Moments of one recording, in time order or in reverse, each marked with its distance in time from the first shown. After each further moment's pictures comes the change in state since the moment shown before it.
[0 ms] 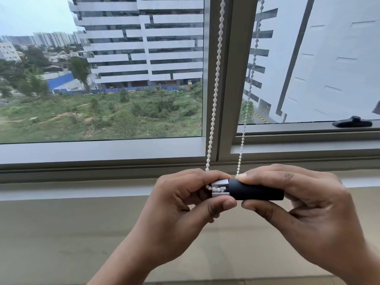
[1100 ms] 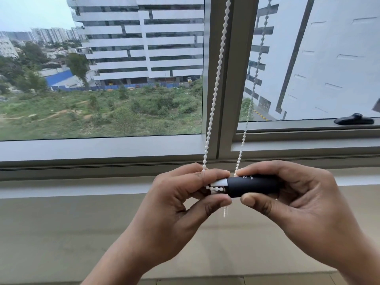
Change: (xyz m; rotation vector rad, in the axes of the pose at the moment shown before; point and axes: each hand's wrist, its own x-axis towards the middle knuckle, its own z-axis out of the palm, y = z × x) left_hand -0.001 -0.004 -0.006 0.112 -0.008 -0.014; right_hand 0.003 -0.007 0.005 0.256 -0.026 0.377
